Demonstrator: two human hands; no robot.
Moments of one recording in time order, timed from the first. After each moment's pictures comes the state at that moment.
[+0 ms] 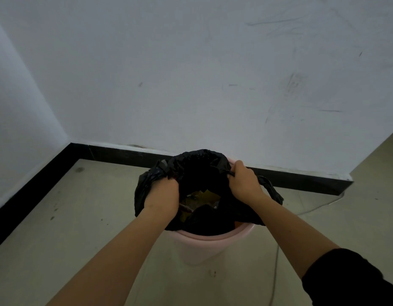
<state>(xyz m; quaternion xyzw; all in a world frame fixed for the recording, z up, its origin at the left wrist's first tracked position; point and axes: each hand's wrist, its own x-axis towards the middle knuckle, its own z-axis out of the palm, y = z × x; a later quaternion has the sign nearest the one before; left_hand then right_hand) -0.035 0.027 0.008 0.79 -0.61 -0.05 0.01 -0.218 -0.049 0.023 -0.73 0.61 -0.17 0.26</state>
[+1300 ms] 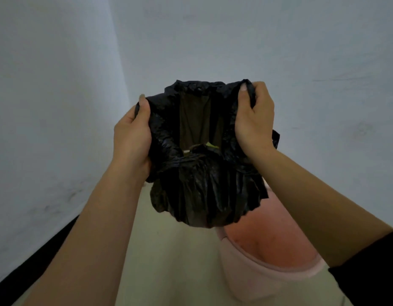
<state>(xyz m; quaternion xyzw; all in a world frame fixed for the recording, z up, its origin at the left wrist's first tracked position) 0.082 0.134 0.216 0.52 -0.25 -0.23 0.78 -0.044 0.013 0.217 -0.66 0.30 -0.62 0.31</state>
